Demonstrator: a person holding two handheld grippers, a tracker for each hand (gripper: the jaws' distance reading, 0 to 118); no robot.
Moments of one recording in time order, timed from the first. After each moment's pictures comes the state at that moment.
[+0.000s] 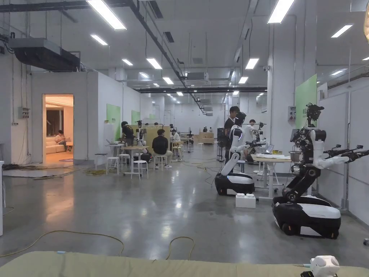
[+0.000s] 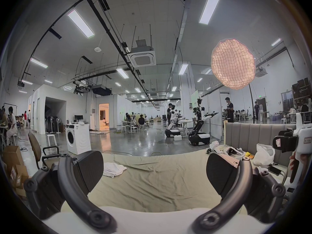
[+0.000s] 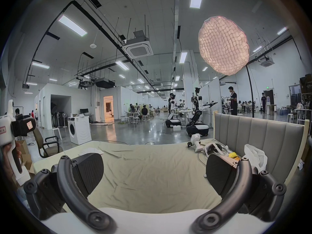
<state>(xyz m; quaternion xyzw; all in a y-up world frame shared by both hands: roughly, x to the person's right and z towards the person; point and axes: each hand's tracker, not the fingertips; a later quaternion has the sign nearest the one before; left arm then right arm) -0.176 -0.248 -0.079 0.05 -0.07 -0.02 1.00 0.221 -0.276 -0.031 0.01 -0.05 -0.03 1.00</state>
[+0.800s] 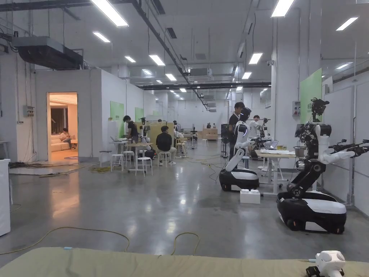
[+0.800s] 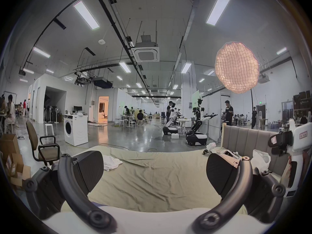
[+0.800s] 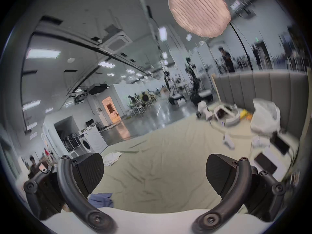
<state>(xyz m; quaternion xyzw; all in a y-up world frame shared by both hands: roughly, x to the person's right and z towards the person) -0.186 -0.250 -0.089 0.03 -0.08 0.02 1.00 0.231 -0.252 -0.051 -0.10 -0.04 -0.25 0.96</state>
